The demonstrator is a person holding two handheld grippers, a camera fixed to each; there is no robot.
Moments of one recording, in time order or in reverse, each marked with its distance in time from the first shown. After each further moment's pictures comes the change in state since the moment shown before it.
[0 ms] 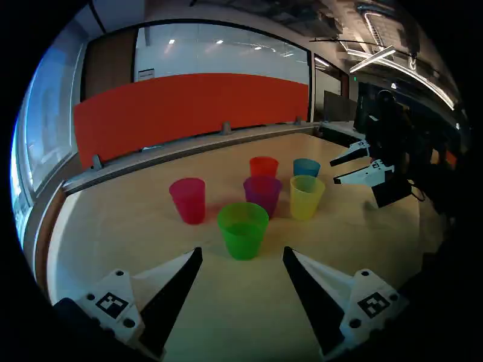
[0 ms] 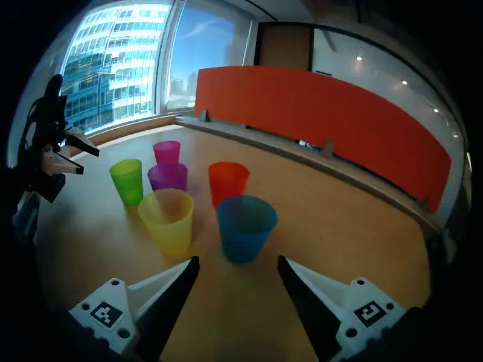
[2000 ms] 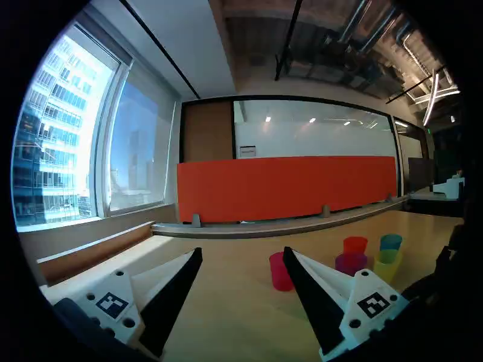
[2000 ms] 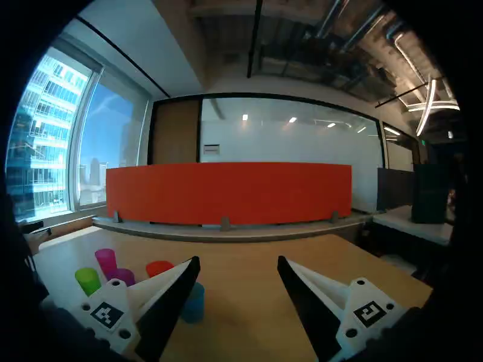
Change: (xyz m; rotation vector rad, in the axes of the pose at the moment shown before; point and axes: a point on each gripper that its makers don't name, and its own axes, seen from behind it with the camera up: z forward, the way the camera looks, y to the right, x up) left arm 0.052 -0.092 -0.056 0.614 0.488 -0.098; right arm 0.089 0.051 -0.104 -0.574 0.453 0.275
